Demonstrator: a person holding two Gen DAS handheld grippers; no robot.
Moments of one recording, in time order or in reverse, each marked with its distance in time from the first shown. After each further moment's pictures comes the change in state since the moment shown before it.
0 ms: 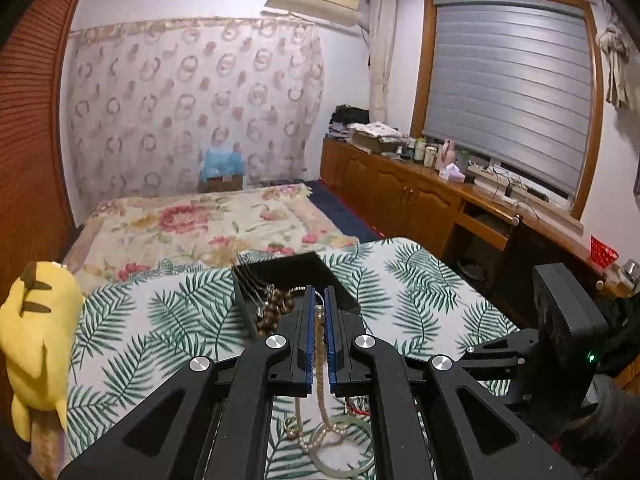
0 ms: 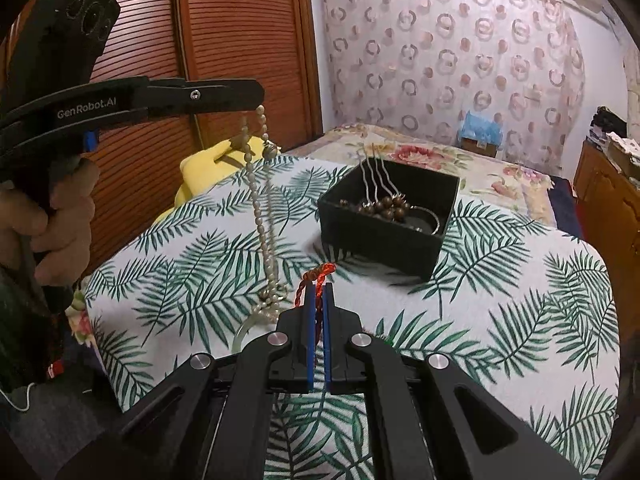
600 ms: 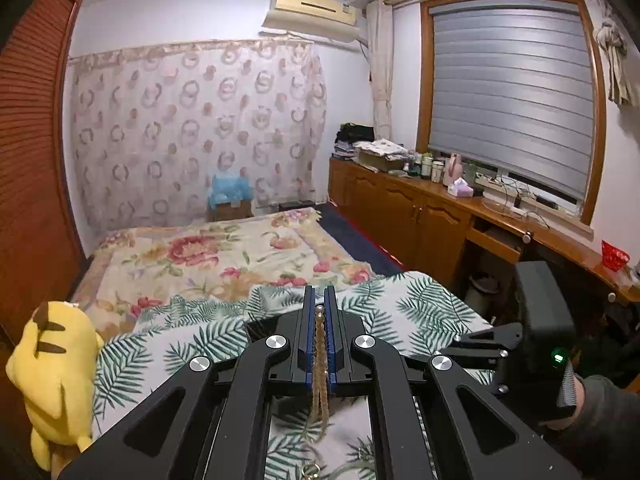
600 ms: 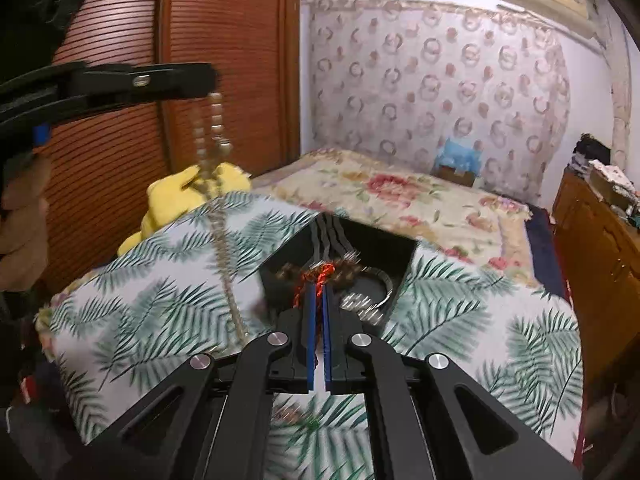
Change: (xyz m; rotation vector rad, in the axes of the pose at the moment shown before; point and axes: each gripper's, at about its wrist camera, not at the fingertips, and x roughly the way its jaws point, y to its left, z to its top) left arm 0.006 -0.004 0.052 0.046 -0.059 0.045; right arm 0.019 -0.045 0.053 -0.029 -0.069 -0.113
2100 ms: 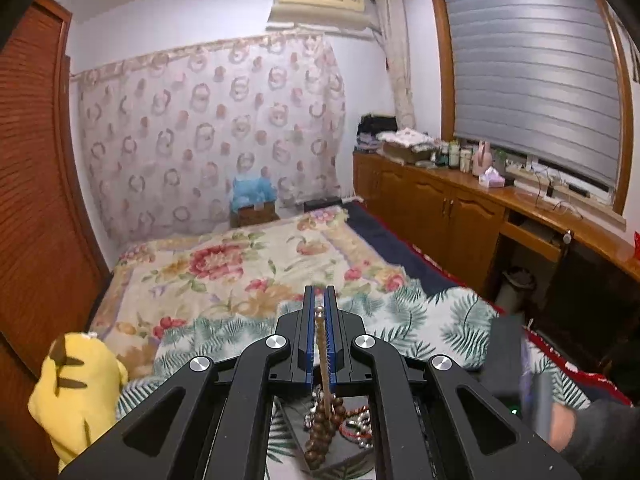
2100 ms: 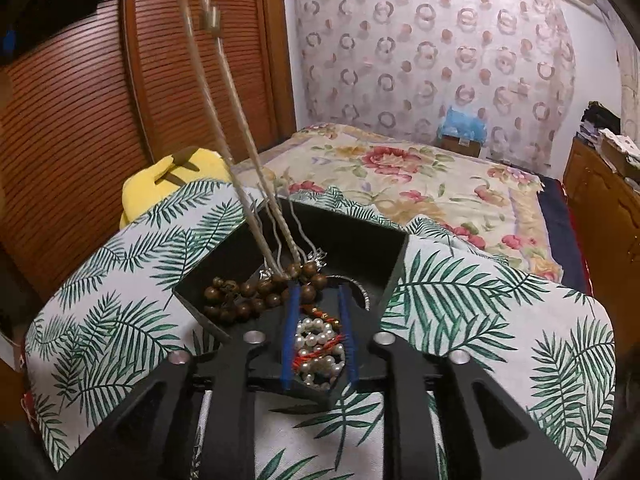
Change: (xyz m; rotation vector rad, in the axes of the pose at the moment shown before) left arm 0.081 0.011 0.042 0.049 0.052 0.105; right arm 0.075 -0.043 0.005 0.061 0.078 0.047
